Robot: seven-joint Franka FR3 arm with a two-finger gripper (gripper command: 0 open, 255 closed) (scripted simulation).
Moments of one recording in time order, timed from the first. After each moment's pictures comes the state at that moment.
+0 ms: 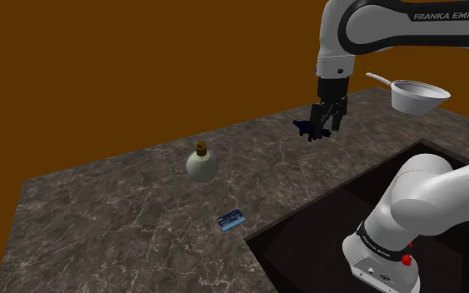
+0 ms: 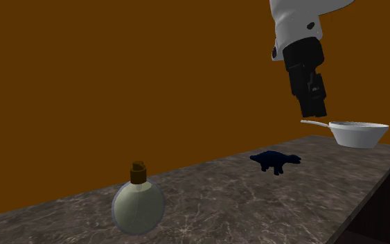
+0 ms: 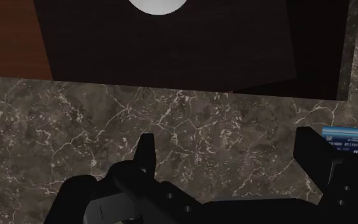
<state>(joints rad) 0.02 -0.75 -0.07 -2.46 0.04 1.45 0.12</state>
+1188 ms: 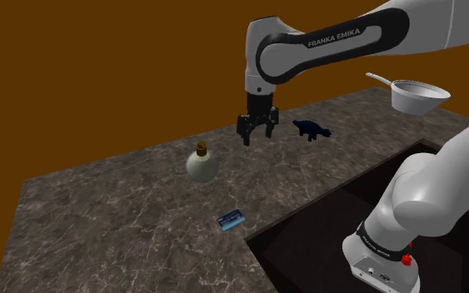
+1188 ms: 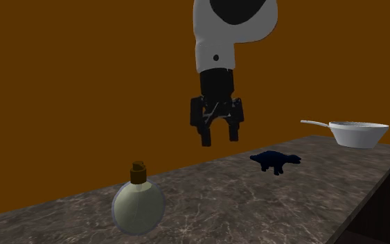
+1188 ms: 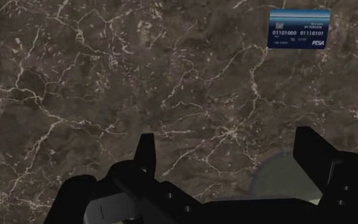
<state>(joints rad) 0.09 -0.27 0.12 -2.24 0.10 1.86 0.37</state>
